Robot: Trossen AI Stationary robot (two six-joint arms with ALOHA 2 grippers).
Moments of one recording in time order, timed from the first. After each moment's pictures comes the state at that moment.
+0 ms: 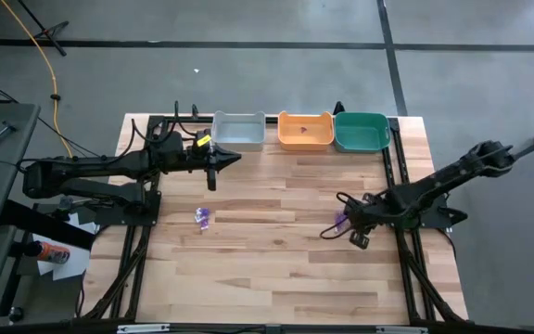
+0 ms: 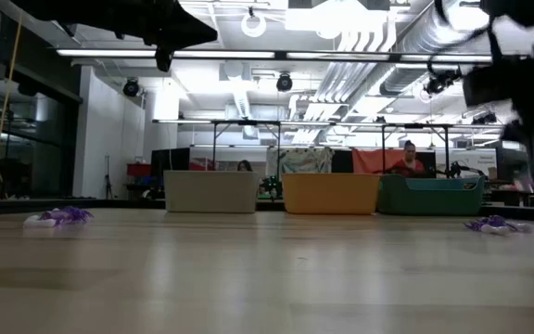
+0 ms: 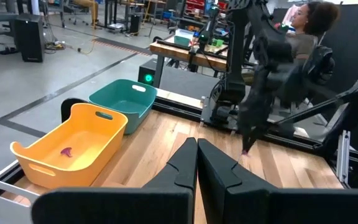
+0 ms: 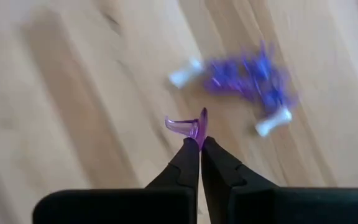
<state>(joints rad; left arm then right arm) 0.24 0.96 0.62 0.24 0.06 -0.18 0.38 1.05 0.56 -0.73 0.04 0.78</state>
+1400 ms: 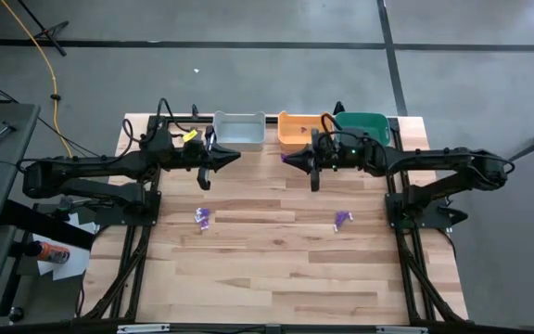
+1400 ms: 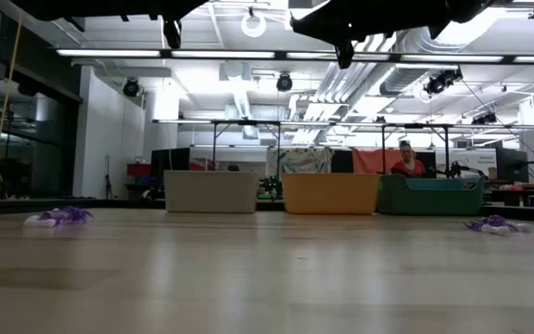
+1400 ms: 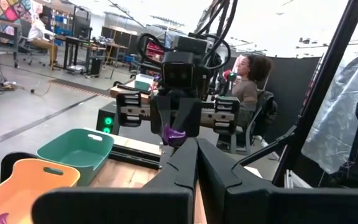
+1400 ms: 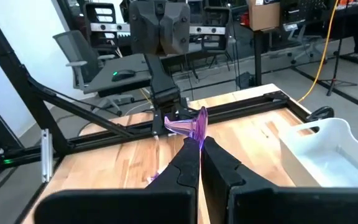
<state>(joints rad) 0.24 0.96 0.62 0.47 0.20 -0.25 -0.21 1.26 0.83 0.32 -0.19 0.18</state>
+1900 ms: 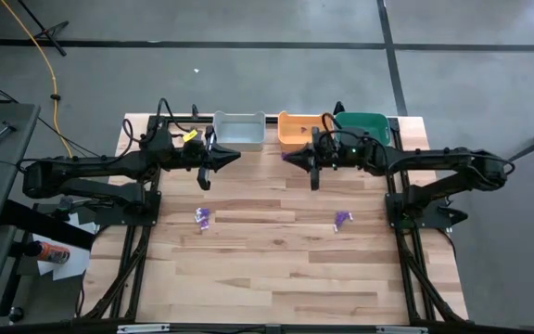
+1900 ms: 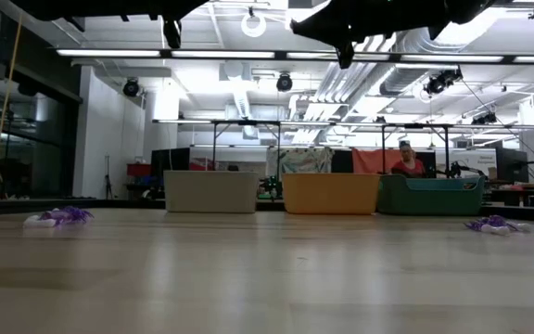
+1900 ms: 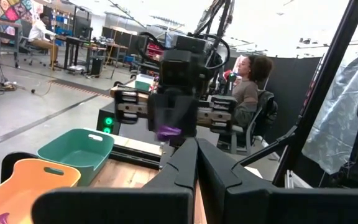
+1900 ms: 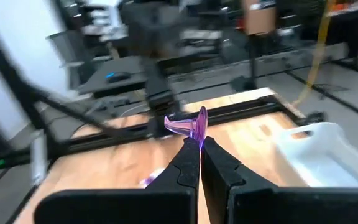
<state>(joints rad) 0.24 0.96 0.62 0.47 0.20 -0.25 -0.24 1.26 0.83 0.33 -0.17 0.17</state>
